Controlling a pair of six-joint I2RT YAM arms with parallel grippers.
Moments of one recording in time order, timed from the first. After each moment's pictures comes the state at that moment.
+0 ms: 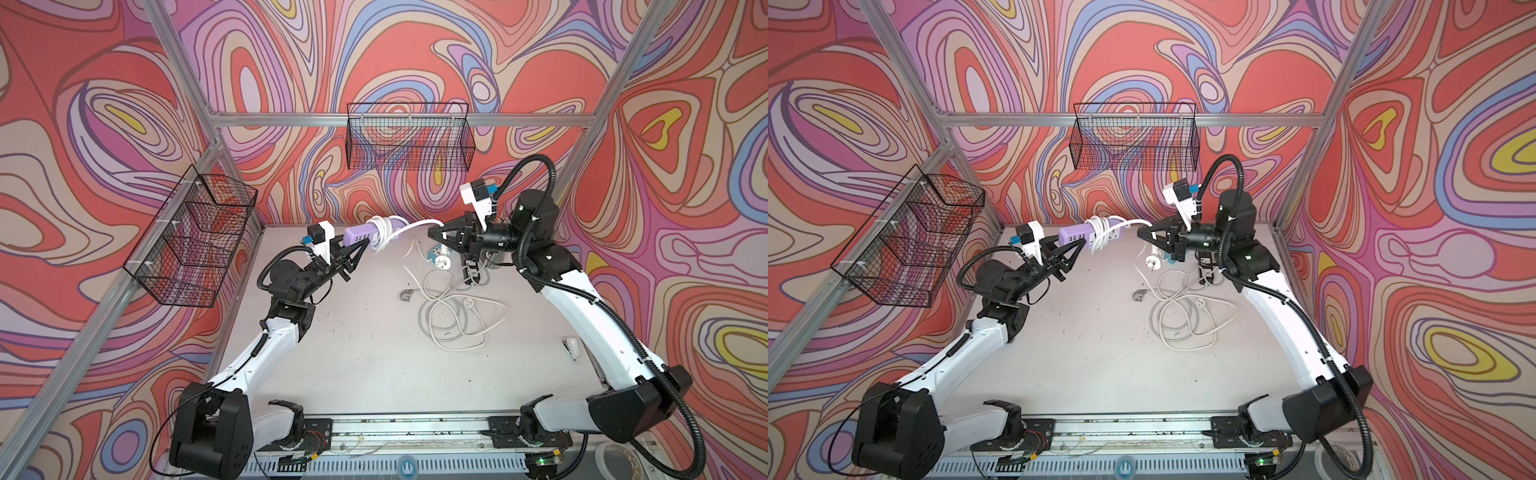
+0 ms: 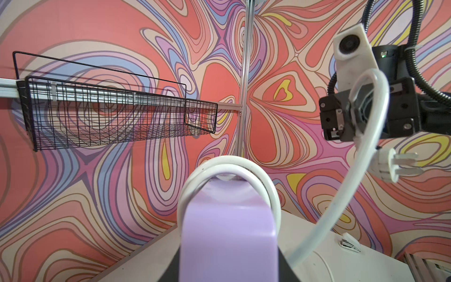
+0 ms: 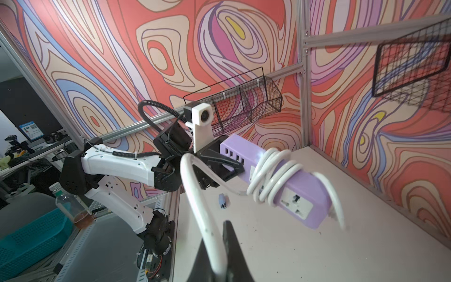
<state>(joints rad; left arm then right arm) -0.21 1.22 0.76 0.83 0.67 -0.31 0.38 1.39 1.47 -0.18 -1.06 0.18</state>
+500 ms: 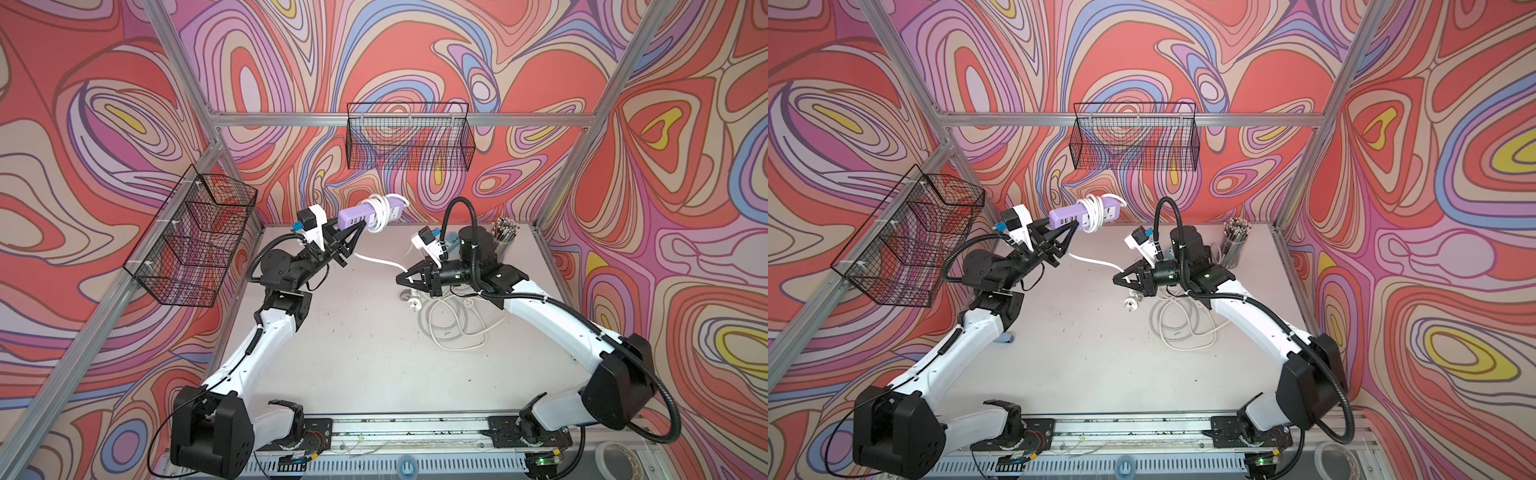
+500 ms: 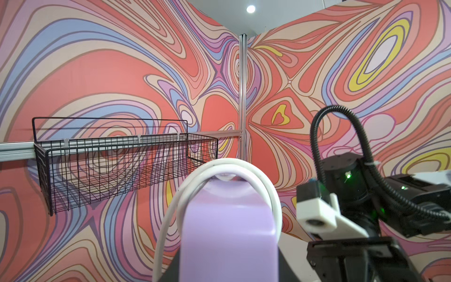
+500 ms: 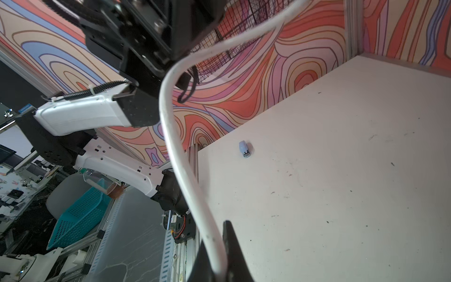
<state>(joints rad) -0.20 1.23 0.91 0.83 0.67 -0.33 0.53 1.51 1.22 -0.11 -0.99 0.18</state>
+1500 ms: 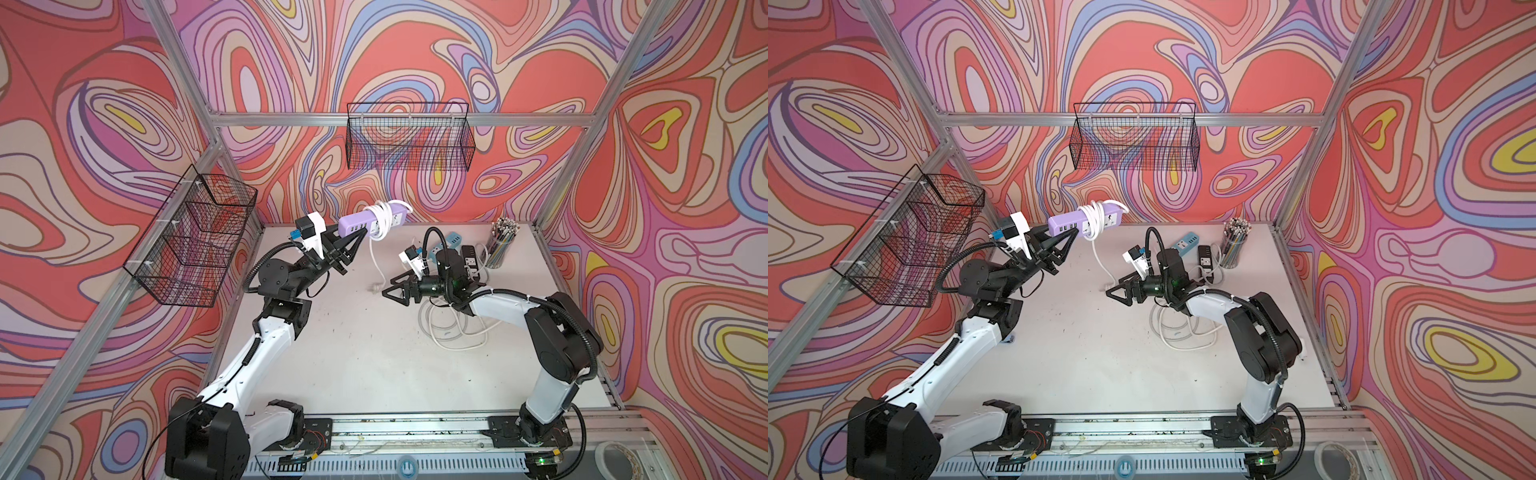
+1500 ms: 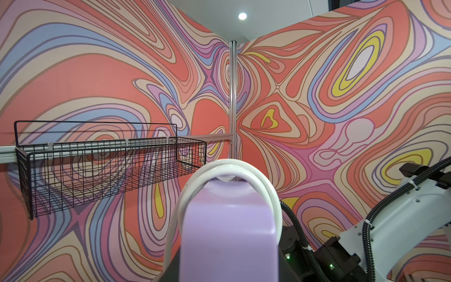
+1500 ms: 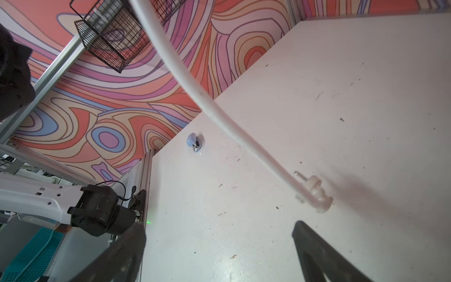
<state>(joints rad) -0.22 1.16 0.85 0.85 0.68 -0.36 0.53 1.77 1.05 0.37 -0.85 0.28</state>
